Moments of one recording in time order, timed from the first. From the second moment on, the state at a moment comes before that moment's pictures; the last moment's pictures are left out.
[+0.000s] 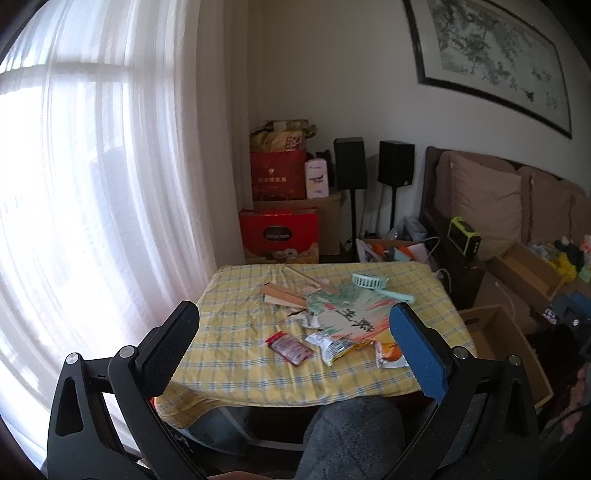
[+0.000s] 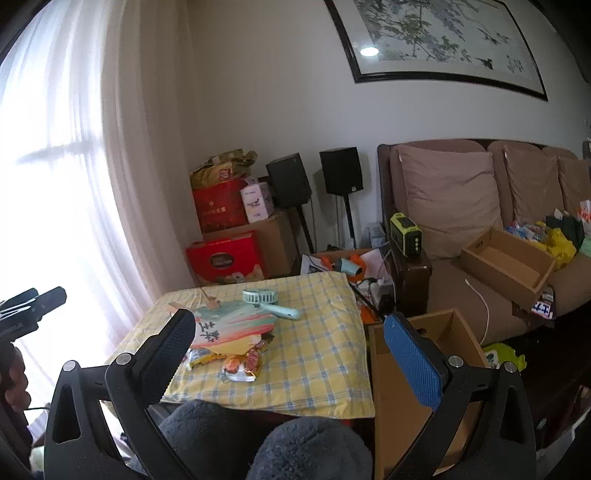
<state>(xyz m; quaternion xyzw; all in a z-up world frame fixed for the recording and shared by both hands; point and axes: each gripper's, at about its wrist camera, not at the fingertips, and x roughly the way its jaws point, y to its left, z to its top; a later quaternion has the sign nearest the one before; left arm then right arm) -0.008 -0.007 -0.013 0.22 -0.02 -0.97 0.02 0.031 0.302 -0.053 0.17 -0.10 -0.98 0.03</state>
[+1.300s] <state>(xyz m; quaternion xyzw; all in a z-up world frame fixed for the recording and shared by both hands) -0.051 -0.092 -0.081 0.24 0.08 -0.97 0.03 -0.012 0.290 -0.118 0.20 0.03 -0.97 -0.14</state>
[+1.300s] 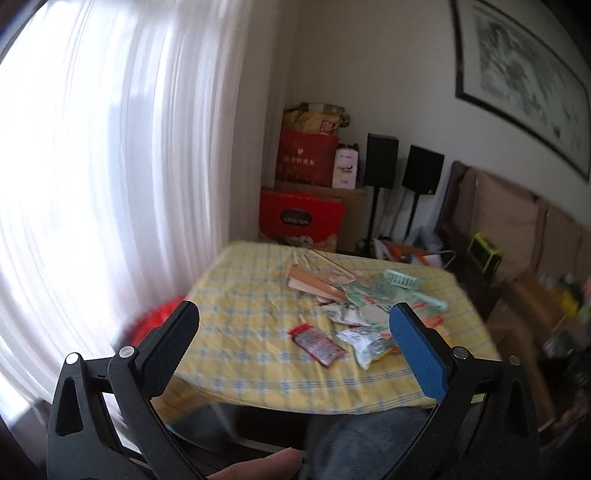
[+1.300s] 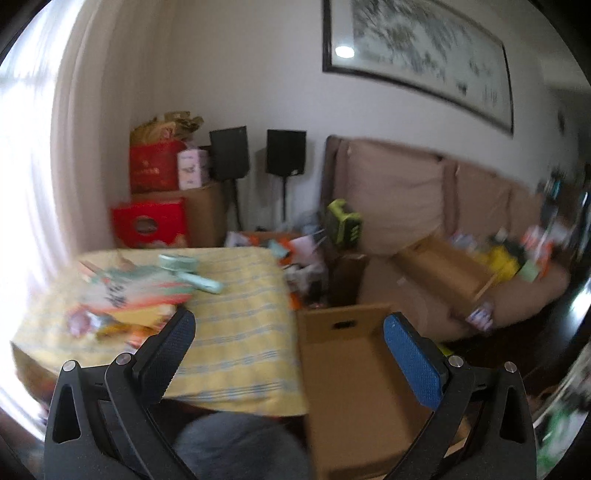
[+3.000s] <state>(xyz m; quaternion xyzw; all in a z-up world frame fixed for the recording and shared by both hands) -0.062 -0.172 0.001 0.22 0.20 -0.95 -0.12 -0.038 0.311 -0.066 0.31 -0.20 -0.93 0.07</state>
